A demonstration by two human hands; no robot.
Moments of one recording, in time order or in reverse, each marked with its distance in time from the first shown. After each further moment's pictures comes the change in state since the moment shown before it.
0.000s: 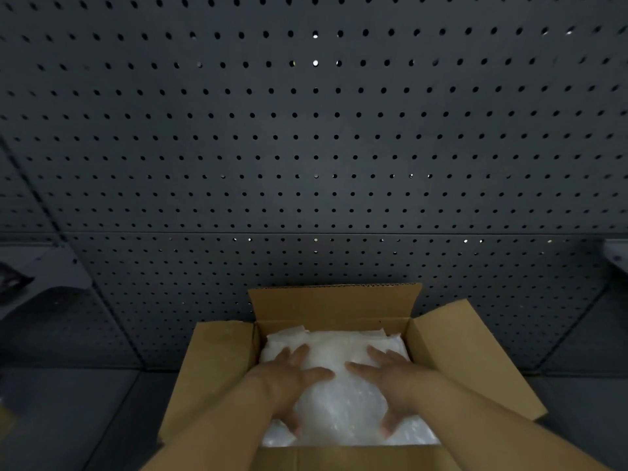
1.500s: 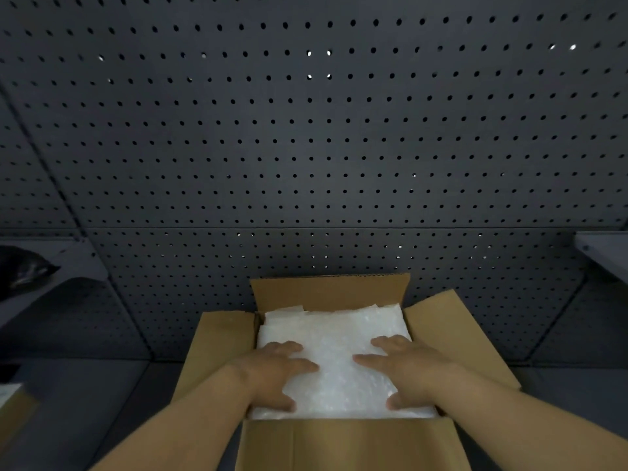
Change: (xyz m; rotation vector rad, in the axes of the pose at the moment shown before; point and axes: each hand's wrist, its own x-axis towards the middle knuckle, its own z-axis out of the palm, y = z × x) left_hand -0.044 -0.002 0.004 -0.040 0.130 0.049; right_hand -0.052 0.004 0.011 -0.202 0.241 -0.068
